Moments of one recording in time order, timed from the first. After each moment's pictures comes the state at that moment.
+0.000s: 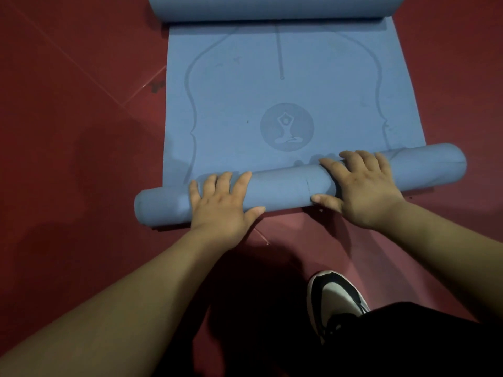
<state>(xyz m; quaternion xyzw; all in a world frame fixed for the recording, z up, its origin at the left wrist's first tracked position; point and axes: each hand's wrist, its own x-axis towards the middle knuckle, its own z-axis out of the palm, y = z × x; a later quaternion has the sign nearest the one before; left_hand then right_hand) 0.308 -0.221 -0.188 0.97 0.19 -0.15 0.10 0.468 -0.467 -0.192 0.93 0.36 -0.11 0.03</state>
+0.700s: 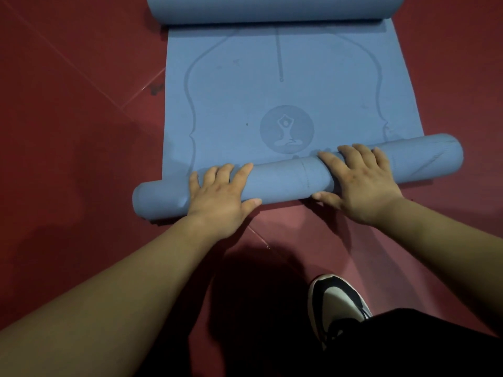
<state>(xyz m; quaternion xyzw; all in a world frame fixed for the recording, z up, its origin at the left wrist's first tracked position) 0.329 -0.205 -0.180 0.97 0.16 -0.17 0.10 0.478 -0.462 -0.195 0.92 0.37 -0.10 0.01</state>
